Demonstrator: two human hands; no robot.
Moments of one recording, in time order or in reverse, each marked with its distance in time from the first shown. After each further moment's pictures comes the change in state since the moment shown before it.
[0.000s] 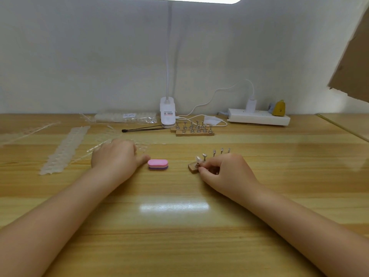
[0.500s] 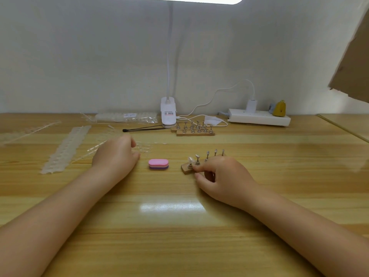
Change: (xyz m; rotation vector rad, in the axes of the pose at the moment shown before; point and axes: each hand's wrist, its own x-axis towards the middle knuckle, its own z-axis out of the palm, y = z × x) left_hand 0.009 -0.014 0.012 -0.239 0.149 0.052; right_hand -0.004 -0.007 0.000 -0.092 -0.083 -0.164
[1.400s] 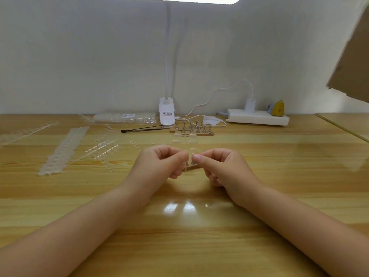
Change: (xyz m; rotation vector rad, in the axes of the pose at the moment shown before) left_hand -0.060 0.078 -0.013 -1.182 -0.332 -0.035; right_hand 0.004 -0.008 -0.006 1.090 0.060 0.405
